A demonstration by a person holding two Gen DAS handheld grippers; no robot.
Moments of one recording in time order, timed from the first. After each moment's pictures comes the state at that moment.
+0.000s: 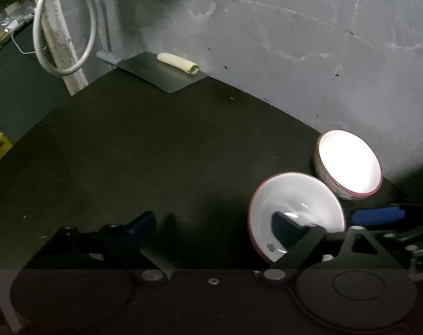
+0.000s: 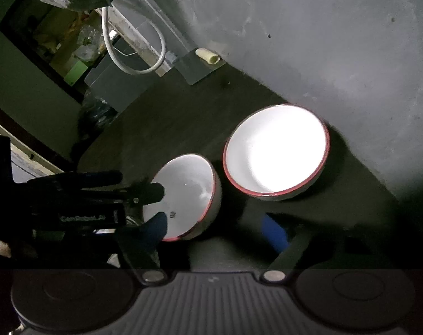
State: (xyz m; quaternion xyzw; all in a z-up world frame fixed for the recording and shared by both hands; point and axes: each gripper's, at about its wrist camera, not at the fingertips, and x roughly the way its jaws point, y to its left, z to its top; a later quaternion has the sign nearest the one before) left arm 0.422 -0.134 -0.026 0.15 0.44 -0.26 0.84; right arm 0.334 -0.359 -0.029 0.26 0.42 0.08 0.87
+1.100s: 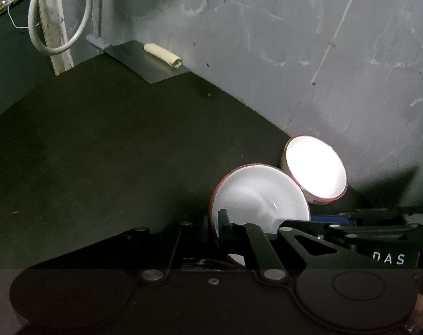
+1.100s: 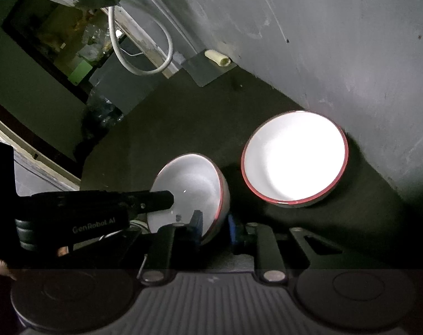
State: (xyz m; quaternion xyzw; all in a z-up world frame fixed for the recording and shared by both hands) left arm 0.411 -0.132 -0.018 0.08 0.46 -0.29 0.83; right arm 0.334 -0.348 -0.019 0.25 0.41 0.09 0.87
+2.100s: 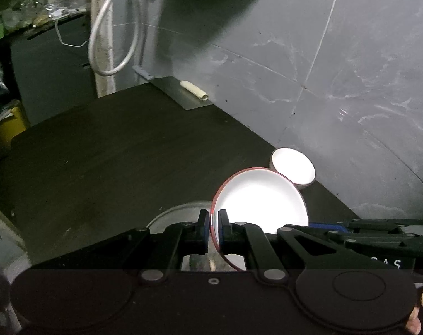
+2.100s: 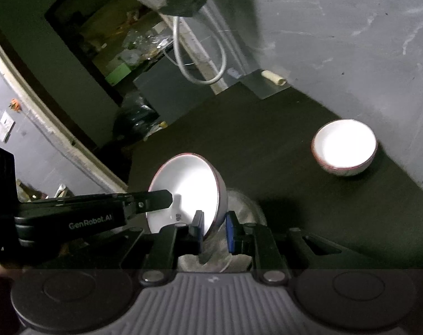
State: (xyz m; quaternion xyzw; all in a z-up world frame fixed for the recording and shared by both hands) left arm 0.301 -0.048 0.047 0.04 0.40 -0.25 0.88; right arm 0.240 -0.282 0.040 0.22 0.35 0.14 0.90
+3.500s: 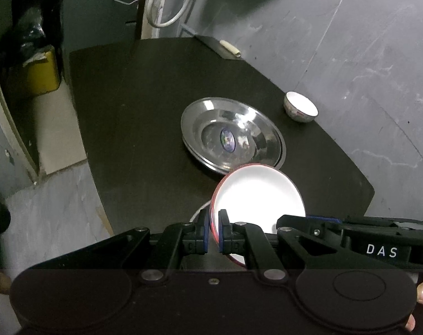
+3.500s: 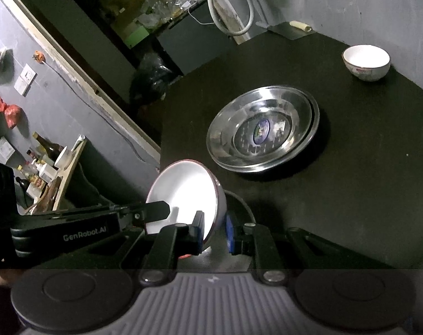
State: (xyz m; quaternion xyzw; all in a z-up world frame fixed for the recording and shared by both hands) left arm 0.166 0.042 0.014 -0.03 0.45 -0.20 0.87; right arm 0.125 -0.206 0.017 0.20 0.41 0.17 0.87
